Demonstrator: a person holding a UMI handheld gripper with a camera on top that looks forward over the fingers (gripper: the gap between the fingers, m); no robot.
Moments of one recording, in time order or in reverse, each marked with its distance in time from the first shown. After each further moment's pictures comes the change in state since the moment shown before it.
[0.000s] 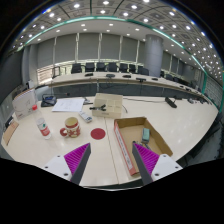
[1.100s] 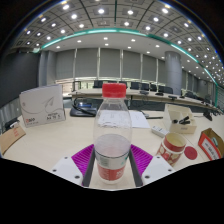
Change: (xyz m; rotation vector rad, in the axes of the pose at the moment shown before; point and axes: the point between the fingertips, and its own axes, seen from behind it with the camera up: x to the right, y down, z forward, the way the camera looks) arm -0.421 -0.021 0.222 0.248 -0.175 -0.046
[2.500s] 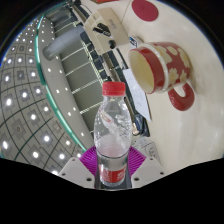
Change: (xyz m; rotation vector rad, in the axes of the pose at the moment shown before) arm 0.050 -0.128 -0.018 -0.069 -0.634 1.903
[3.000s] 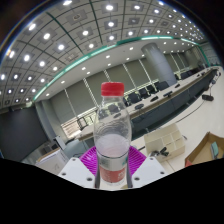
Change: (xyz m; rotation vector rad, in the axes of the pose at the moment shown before) arm -0.150 -0.112 -0.055 0.191 0.296 -1.506
